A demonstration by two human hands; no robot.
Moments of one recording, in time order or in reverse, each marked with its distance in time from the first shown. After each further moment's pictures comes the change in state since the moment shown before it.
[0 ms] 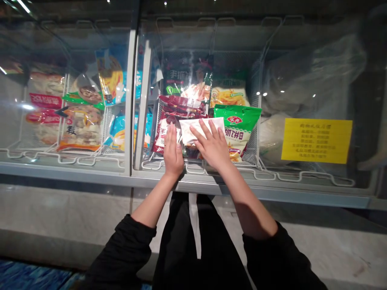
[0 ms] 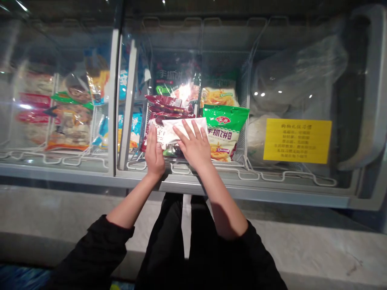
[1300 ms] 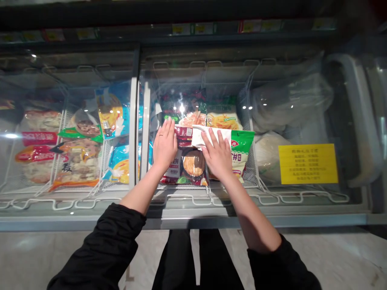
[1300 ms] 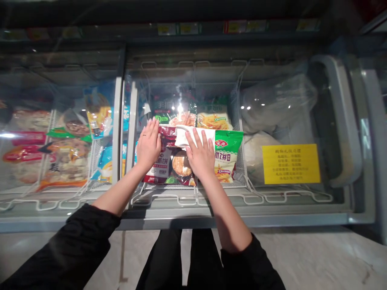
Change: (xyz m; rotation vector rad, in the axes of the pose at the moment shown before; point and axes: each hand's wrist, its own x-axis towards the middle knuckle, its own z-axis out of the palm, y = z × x) left_hand 0.172 -0.053 -0.005 0.254 -0.228 0.131; right_hand 0.077 0.012 -0.020 -0.070 0.100 0.216
